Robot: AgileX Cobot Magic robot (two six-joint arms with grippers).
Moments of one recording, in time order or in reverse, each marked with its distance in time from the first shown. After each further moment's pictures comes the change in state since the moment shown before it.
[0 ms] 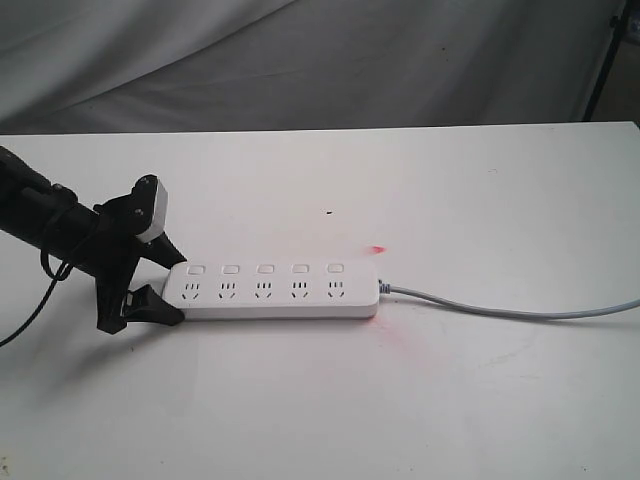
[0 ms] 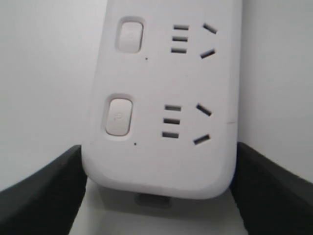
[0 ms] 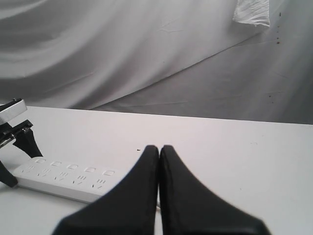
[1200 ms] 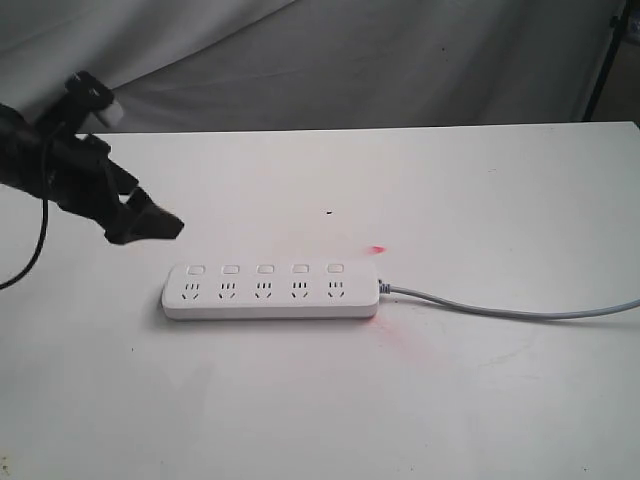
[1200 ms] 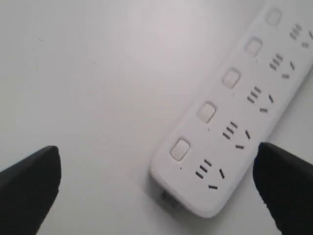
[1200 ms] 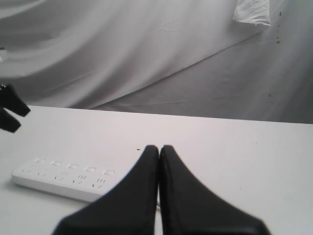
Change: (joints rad) left arm 0.000 -0.278 0.000 0.041 -0.052 -0.709; right arm 0.000 0.000 0.000 0.000 0.002 0.000
